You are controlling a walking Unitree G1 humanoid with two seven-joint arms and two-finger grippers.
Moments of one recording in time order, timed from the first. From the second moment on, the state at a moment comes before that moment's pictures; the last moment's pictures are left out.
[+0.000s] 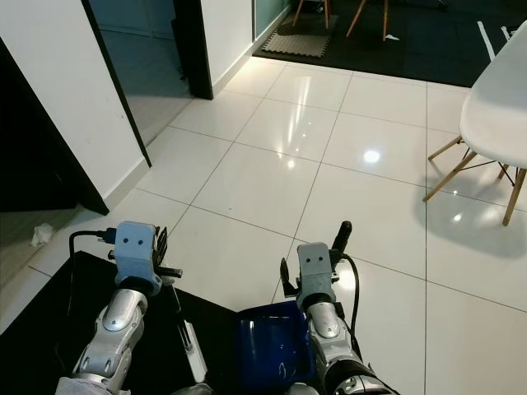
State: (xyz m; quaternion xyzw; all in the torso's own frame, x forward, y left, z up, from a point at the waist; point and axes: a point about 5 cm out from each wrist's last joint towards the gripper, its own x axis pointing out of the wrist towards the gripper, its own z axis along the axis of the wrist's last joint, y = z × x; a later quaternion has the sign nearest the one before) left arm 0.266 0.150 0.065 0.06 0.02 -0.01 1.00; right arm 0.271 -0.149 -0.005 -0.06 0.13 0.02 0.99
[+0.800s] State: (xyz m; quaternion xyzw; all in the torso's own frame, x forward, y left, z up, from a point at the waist) left arm 0.266 0.149 0.065 0.06 0.02 -0.01 1.00; right arm 0.271 -0.149 -0.005 -0.06 0.13 0.02 0.99
